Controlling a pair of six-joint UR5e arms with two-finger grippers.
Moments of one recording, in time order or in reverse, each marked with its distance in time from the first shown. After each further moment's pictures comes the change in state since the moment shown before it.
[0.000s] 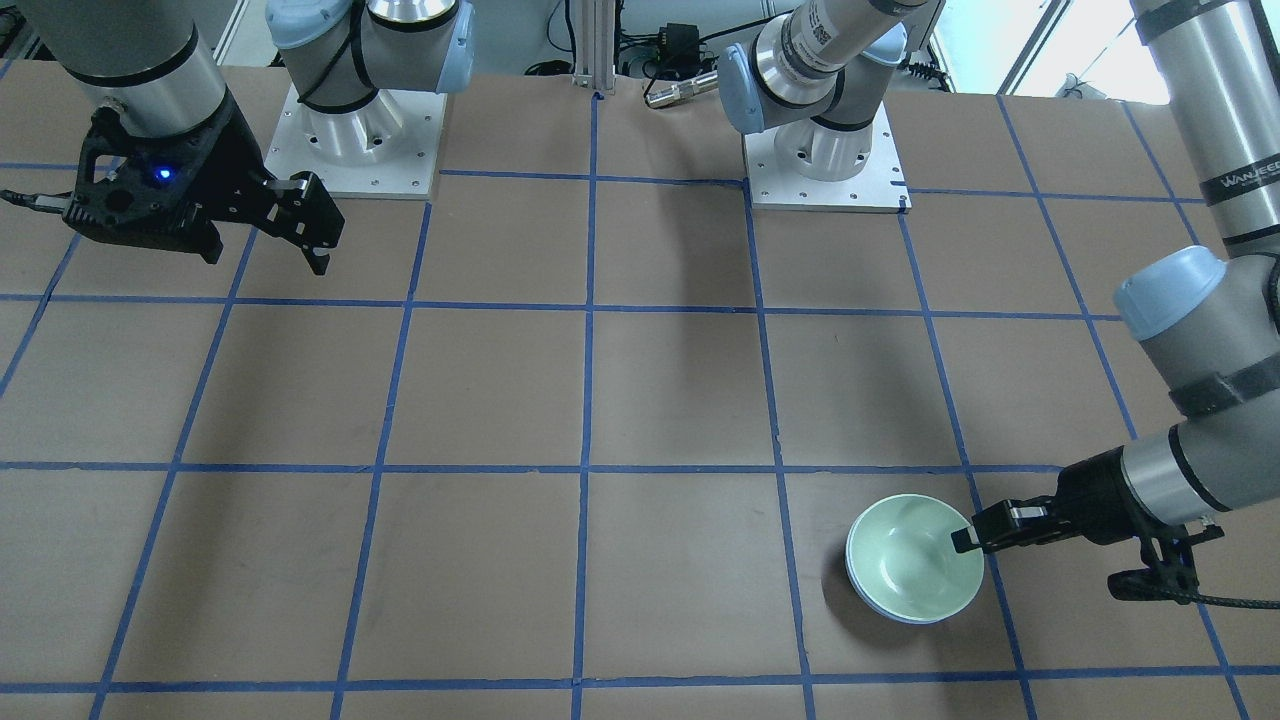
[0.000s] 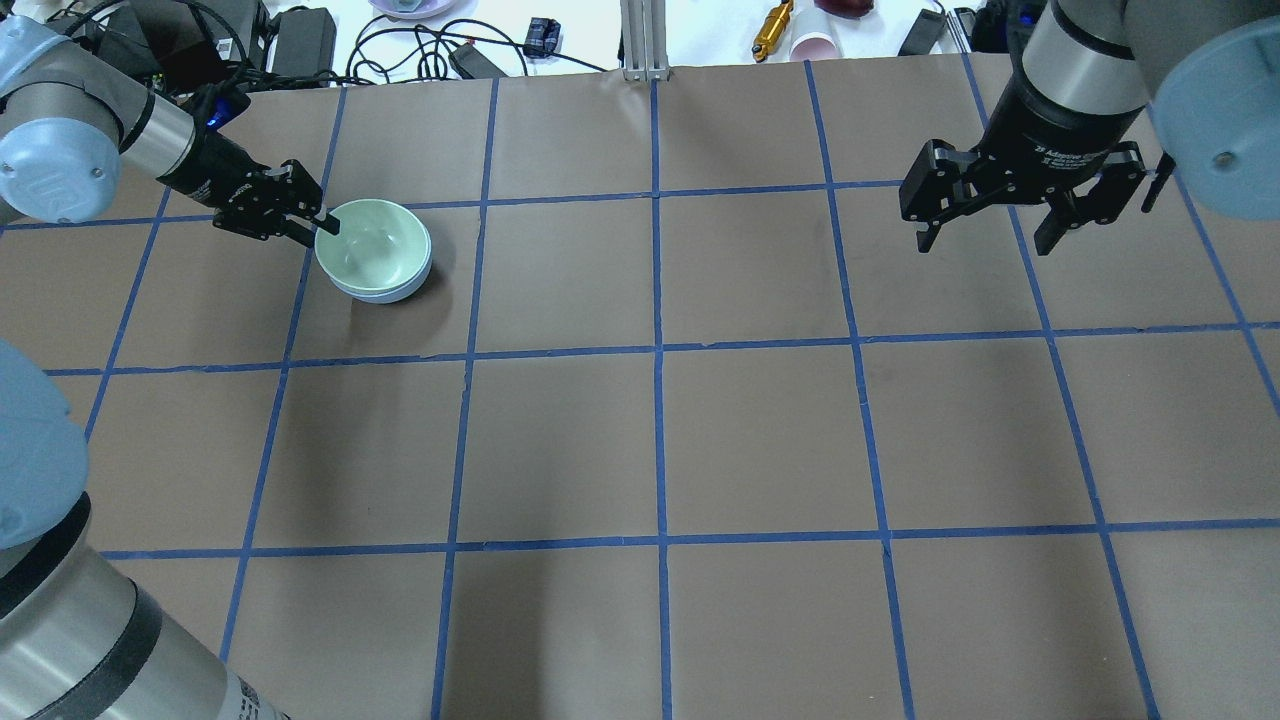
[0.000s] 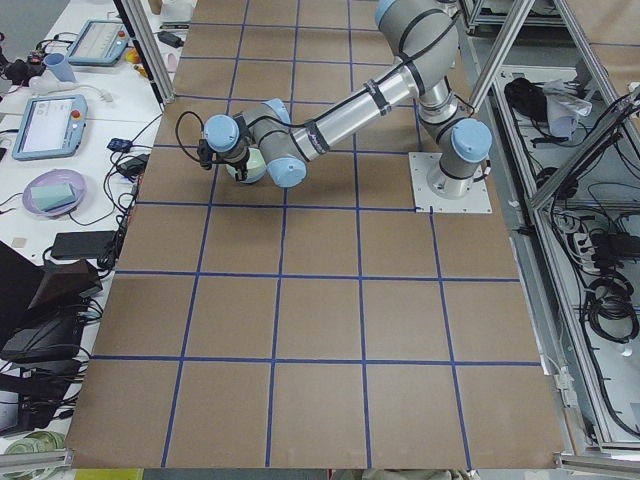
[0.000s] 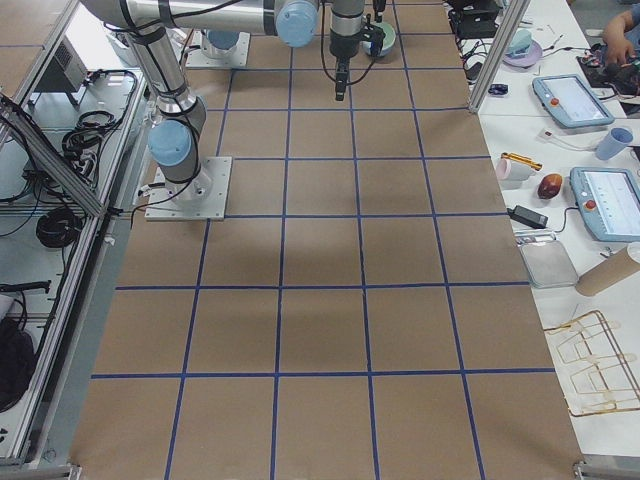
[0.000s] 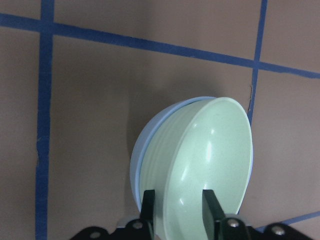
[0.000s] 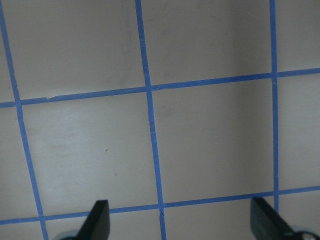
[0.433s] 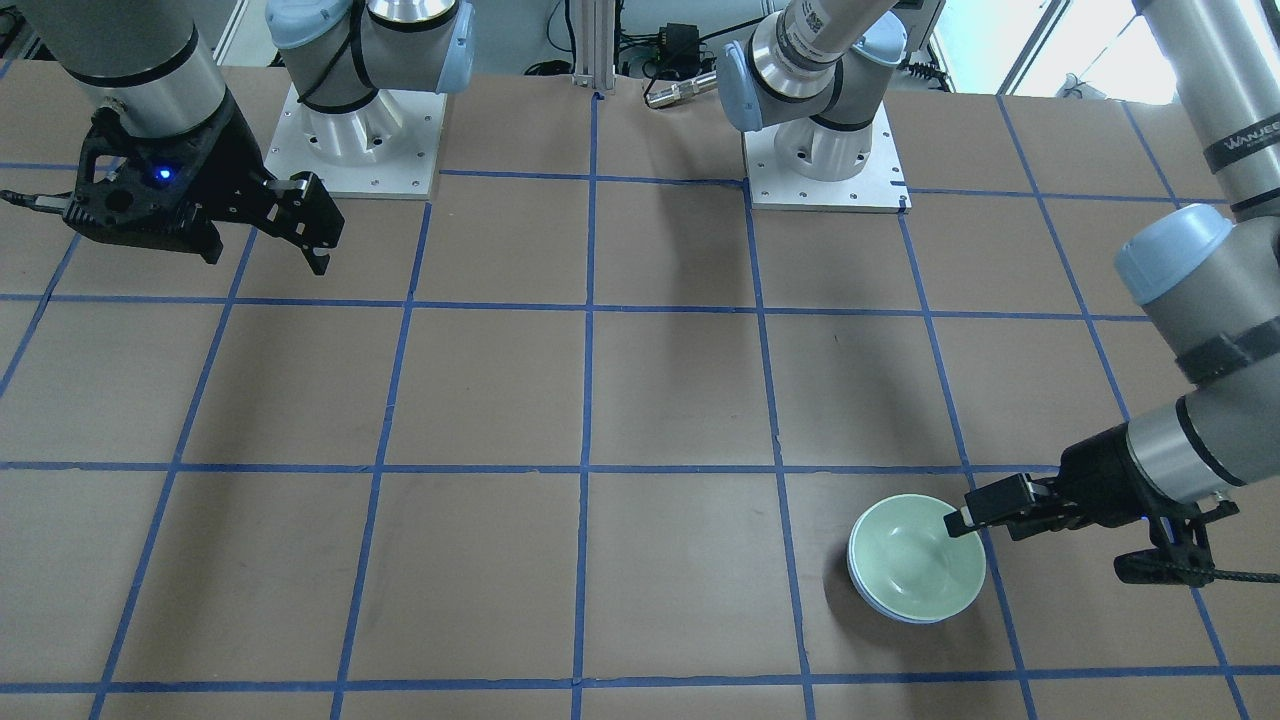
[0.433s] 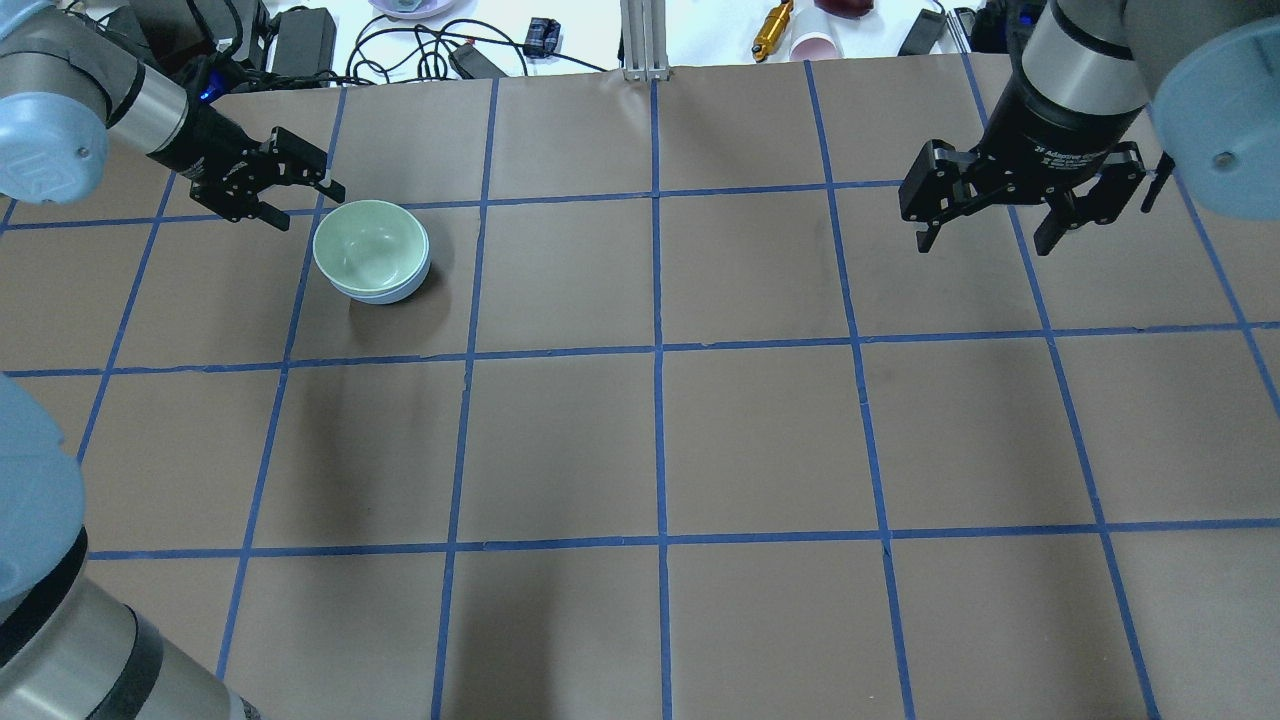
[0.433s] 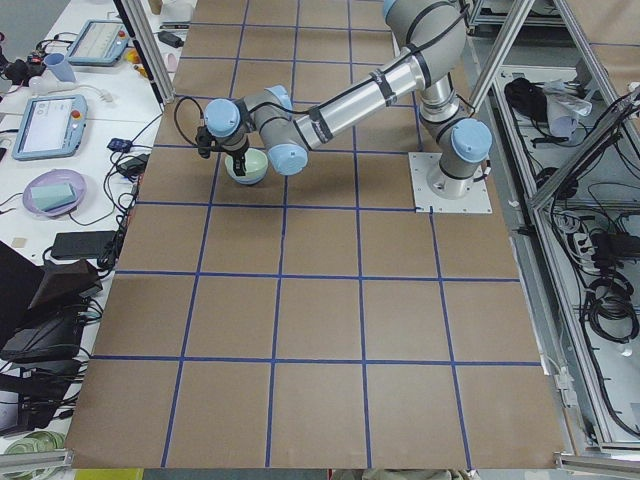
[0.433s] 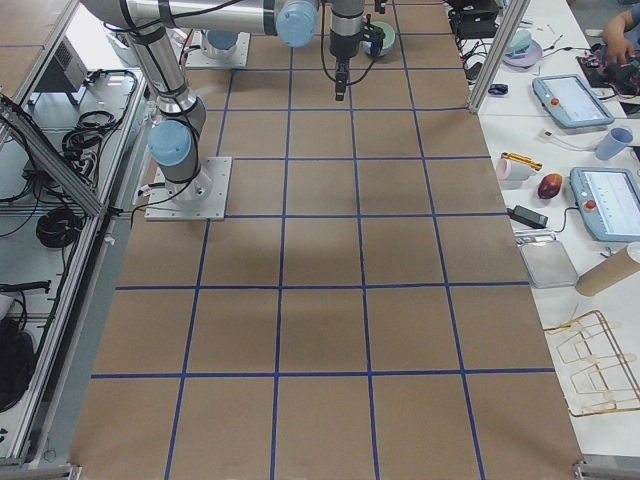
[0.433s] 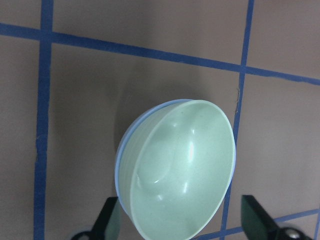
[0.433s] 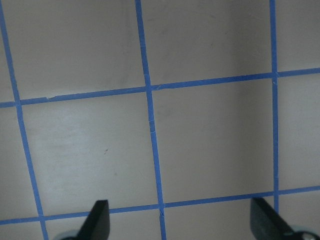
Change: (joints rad) left arm -0.045 0.073 0.012 -0.030 0.026 -0.026; right arm 0.000 0.000 0.000 0.000 0.000 0.000
